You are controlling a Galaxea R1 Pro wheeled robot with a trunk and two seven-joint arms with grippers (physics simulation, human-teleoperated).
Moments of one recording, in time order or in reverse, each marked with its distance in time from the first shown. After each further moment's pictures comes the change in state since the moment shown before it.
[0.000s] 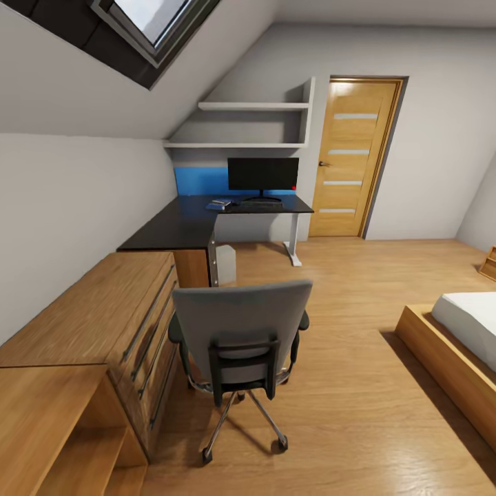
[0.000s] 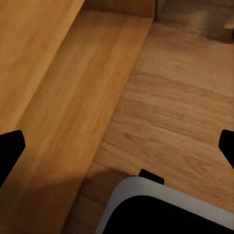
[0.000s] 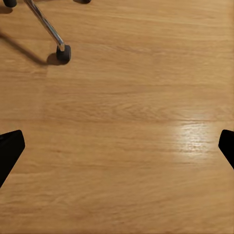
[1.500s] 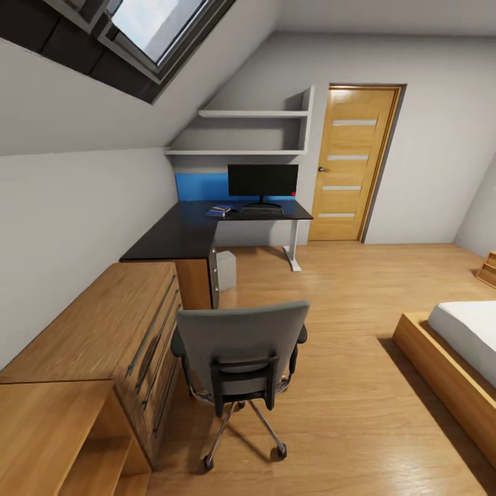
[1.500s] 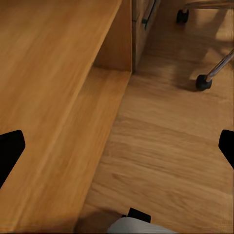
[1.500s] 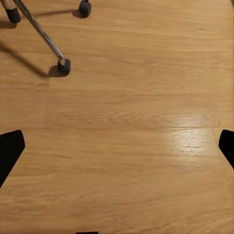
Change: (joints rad) left arm 0.000 0.040 0.003 0.000 0.001 -0.131 -0.128; right arm 0.000 -0.002 -0.002 0.002 -0.001 0.002 0.000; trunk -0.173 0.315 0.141
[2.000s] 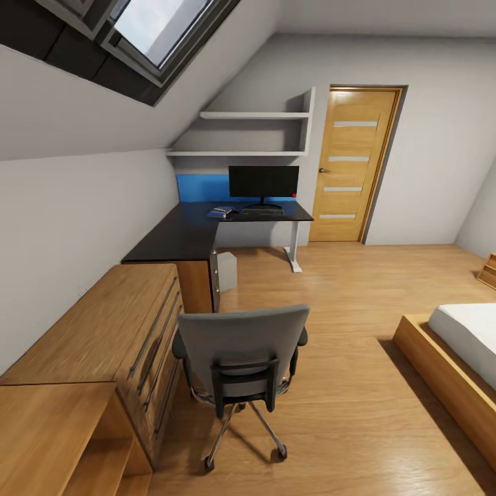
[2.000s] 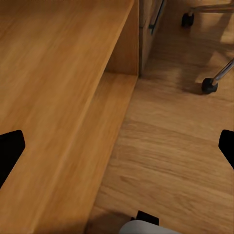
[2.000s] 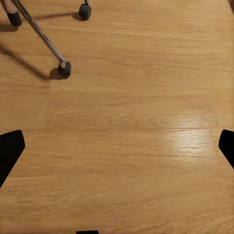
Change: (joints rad) left arm 0.000 0.018 0.004 0.004 0.000 -0.002 -0.003; right arm 0.000 0.002 -0.003 0.001 -0.003 -0.001 -0.002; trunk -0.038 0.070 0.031
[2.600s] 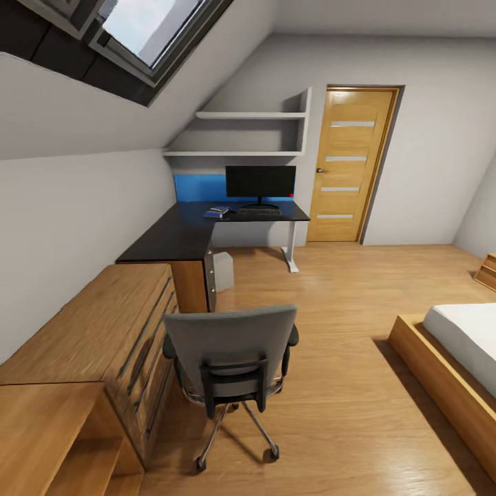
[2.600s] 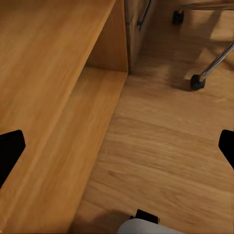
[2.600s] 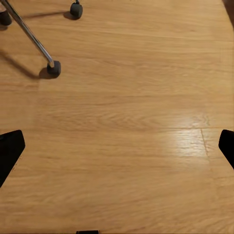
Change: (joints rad) left arm 0.000 -0.002 -0.004 0.001 0.001 0.003 0.000; right arm 0.000 0.000 0.001 0.000 0.000 0.000 0.000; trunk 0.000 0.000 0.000
